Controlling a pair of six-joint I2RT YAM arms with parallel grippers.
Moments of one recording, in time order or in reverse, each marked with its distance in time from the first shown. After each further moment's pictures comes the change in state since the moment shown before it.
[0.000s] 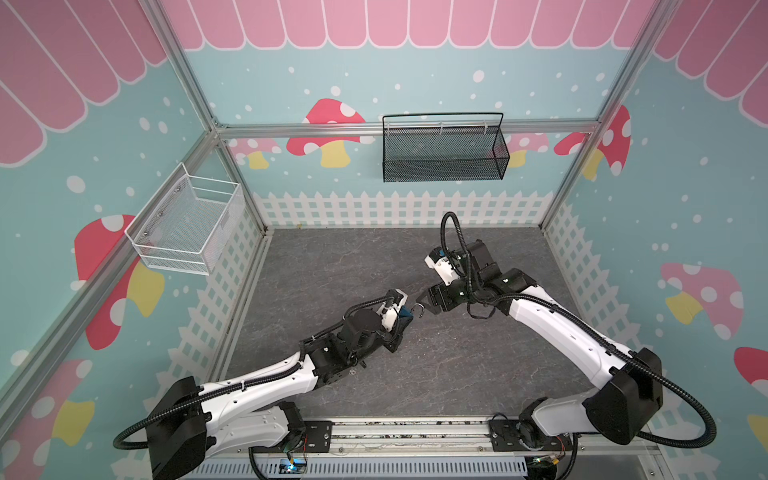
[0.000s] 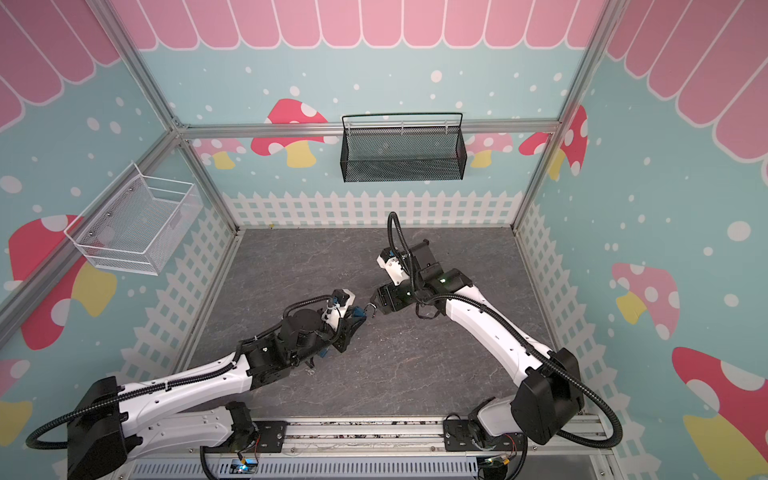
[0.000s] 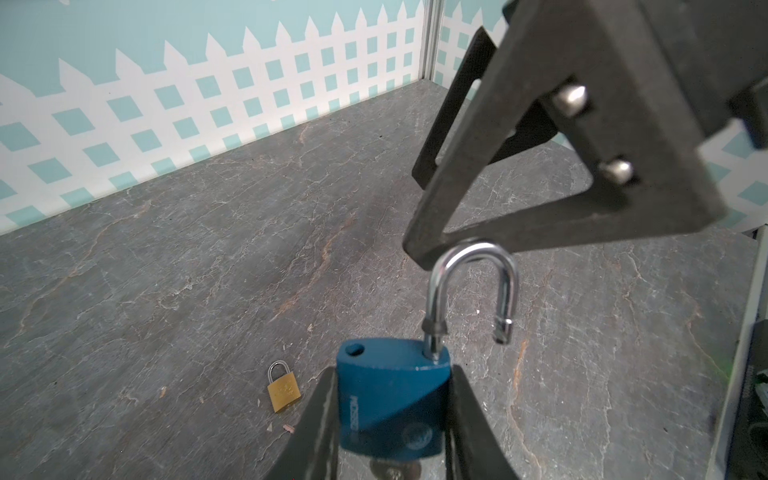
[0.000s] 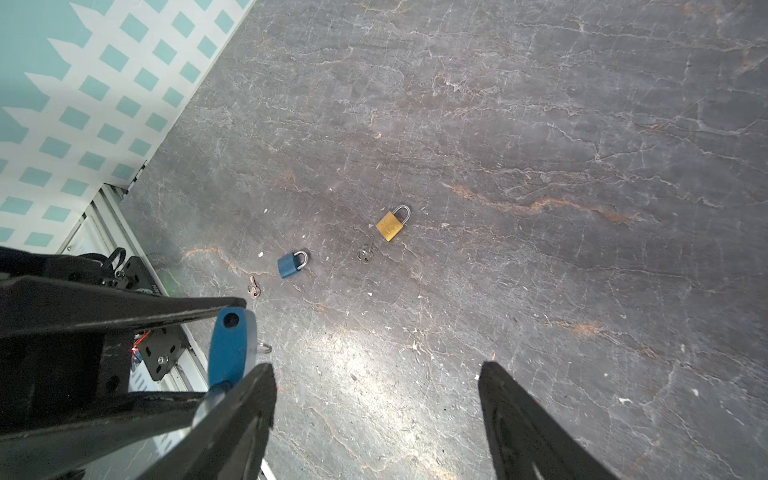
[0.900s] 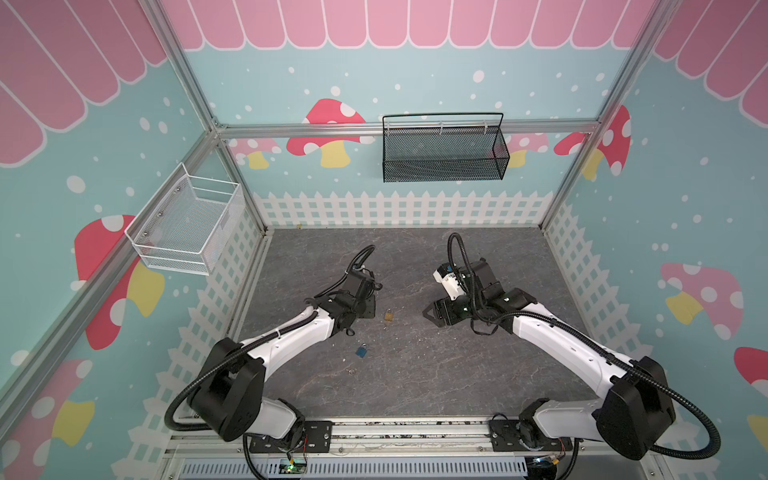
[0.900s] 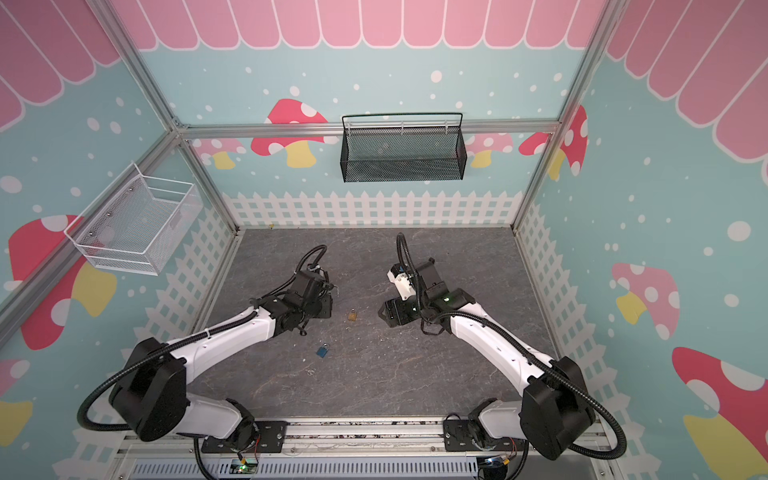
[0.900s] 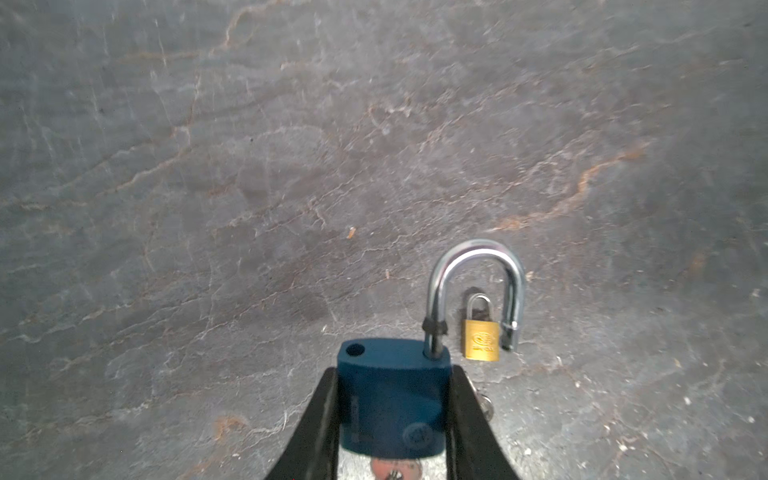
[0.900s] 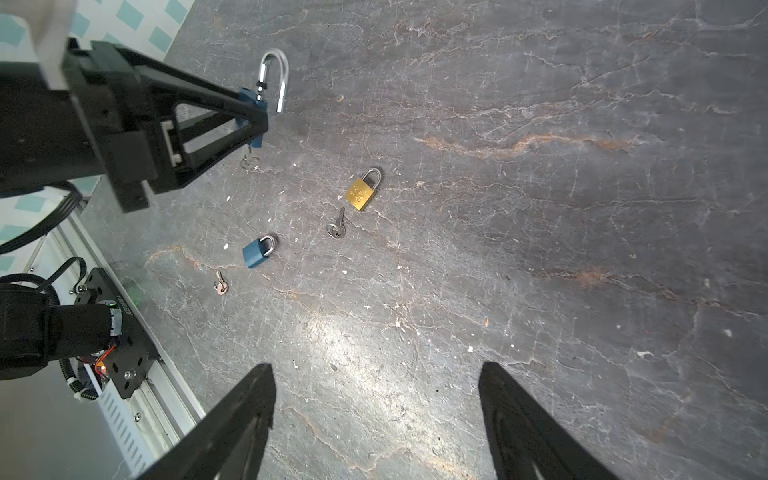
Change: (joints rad) left arm 0.408 0.375 0.294 -0.479 -0.008 -0.347; right arm -0.013 -0.080 -0.258 0.179 0.031 0.090
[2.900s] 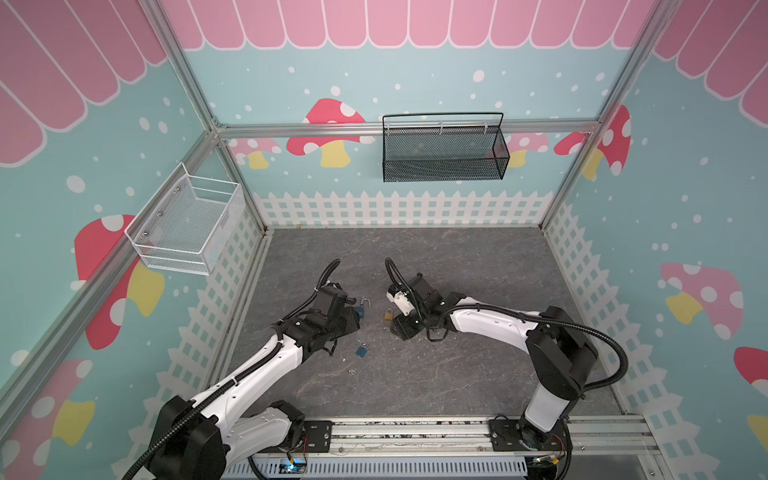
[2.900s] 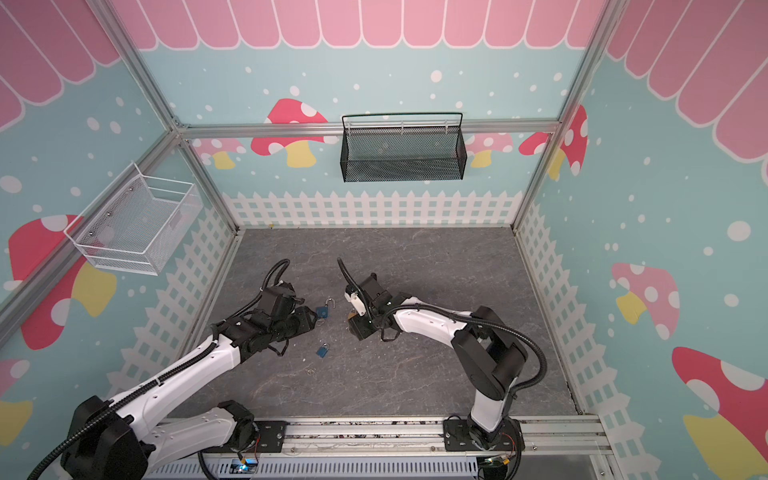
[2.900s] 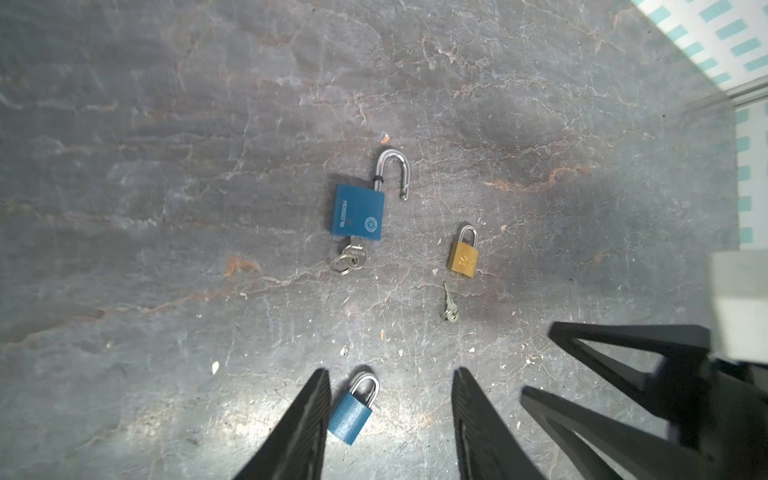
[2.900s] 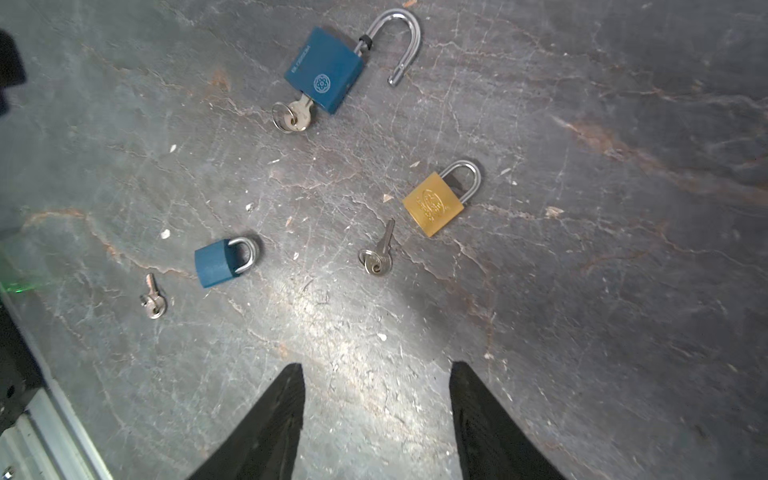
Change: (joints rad) left arm 0.052 -0.412 -0.259 -0.079 0.159 -0.323; right arm 0.274 0.449 0.177 0.117 0.170 -0.024
